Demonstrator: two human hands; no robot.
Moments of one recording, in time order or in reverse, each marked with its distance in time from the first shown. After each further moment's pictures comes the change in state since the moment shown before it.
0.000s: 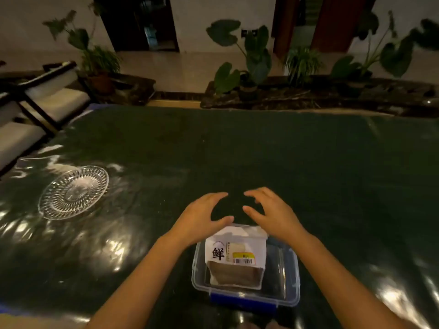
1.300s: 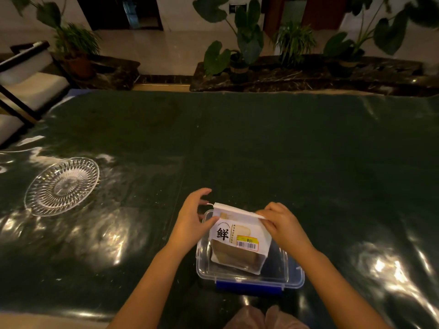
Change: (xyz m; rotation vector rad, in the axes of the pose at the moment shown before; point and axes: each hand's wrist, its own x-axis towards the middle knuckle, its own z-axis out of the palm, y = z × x) left_hand -0.024 -0.029 0.023 -0.450 0.187 -0.166; right_hand -0.036 0.025 0.040 0.026 -0.015 0.129
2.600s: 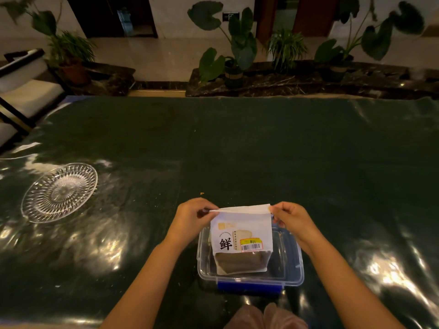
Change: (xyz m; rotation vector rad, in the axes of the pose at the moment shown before) left_hand 0.005 0.004 -0.012 0.133 -0.082 0.152; right_hand 0.002 0.000 -0.017 0.704 0.079 0.508
